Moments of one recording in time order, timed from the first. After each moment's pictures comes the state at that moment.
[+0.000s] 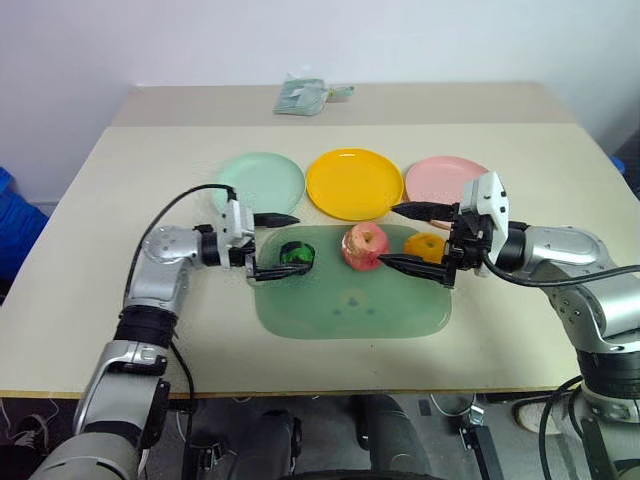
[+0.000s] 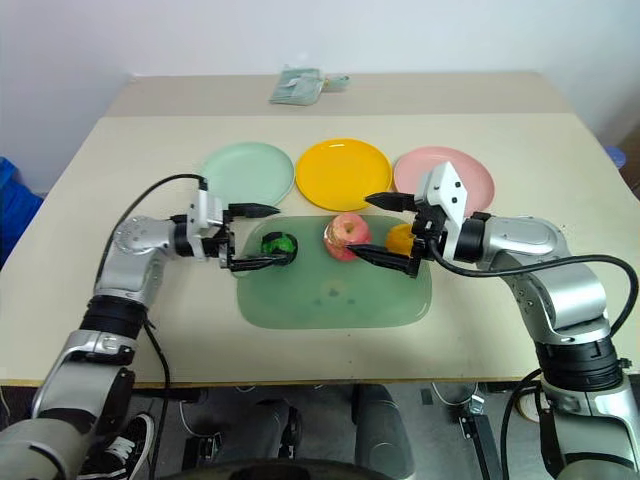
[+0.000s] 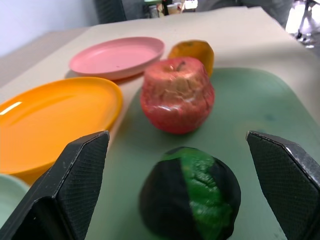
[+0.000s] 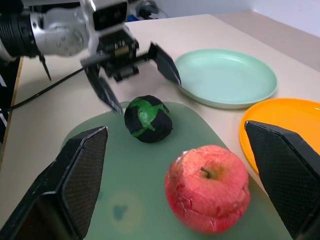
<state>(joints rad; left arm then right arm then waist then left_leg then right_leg) -0.61 0.44 -0.07 0.48 -0.27 -0.21 -1.34 -0.41 -0.74 -0.05 -0.30 0.58 0.54 1.00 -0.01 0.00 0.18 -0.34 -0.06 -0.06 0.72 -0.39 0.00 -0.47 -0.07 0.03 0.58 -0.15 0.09</state>
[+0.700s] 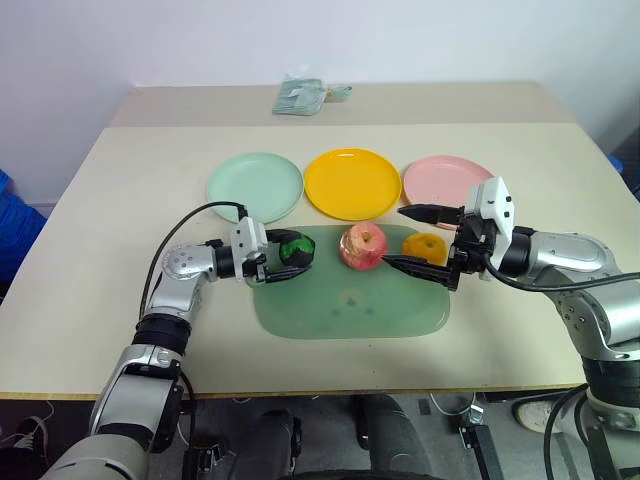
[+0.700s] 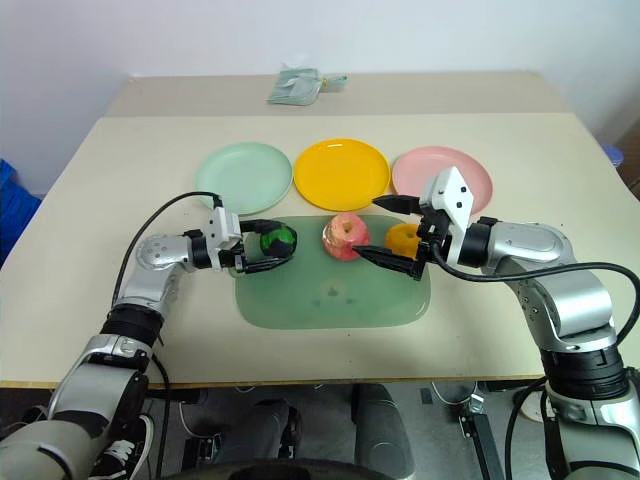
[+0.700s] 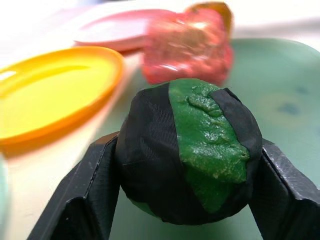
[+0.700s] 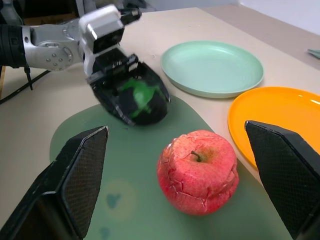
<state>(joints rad) -0.62 0.39 -0.05 0.64 -0.21 -0.33 -1.19 -0.37 -0.75 -0.08 -0.31 0.57 0.54 0.97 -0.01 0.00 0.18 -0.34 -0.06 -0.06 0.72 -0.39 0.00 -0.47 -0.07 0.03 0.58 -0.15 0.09</state>
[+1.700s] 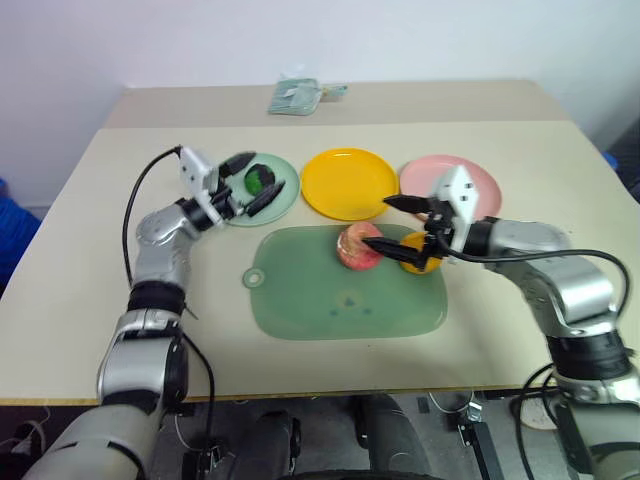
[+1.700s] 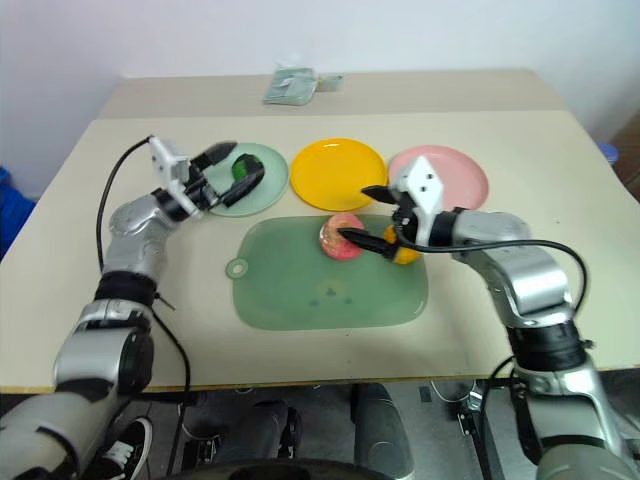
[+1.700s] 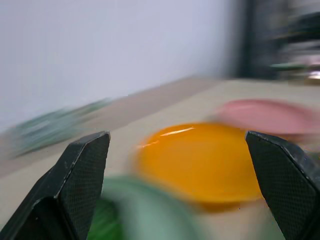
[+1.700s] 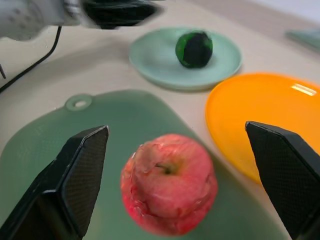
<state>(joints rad) -0.69 0.40 0.12 0.63 -0.43 -0.16 -1.25 -0.53 -0.61 0.08 -0.17 0.44 0.62 0.83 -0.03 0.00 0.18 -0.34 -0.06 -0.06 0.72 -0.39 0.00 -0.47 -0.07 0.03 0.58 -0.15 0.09</state>
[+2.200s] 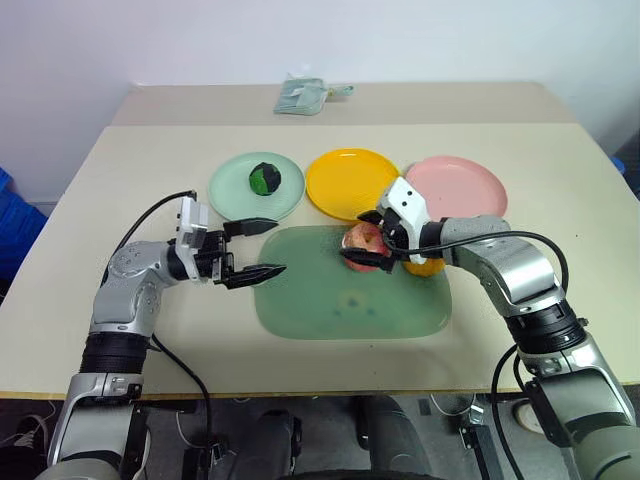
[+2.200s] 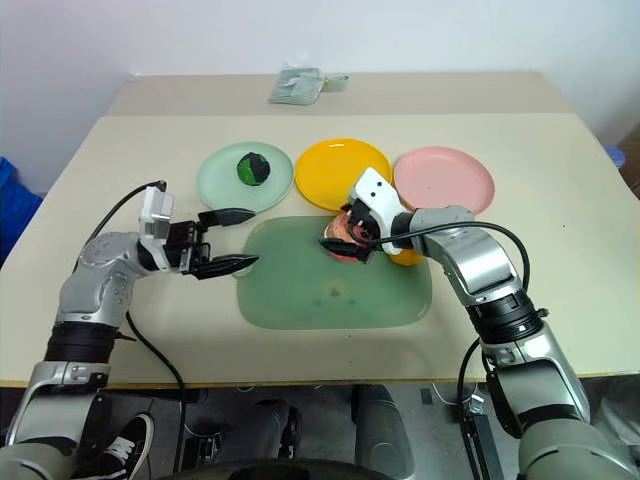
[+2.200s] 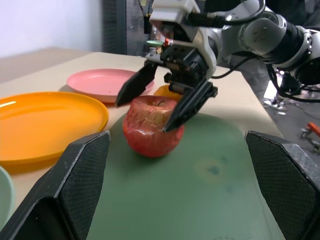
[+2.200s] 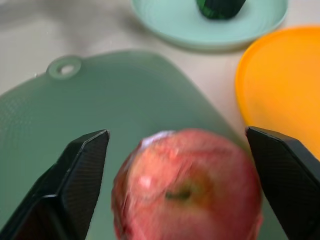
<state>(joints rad) -0.45 0.53 0.07 0.21 -0.54 0.15 -1.38 -0.65 -0.57 0.24 -0.06 0.31 0.71 0.83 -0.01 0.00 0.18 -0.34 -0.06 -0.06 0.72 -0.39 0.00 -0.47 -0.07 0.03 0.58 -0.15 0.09</state>
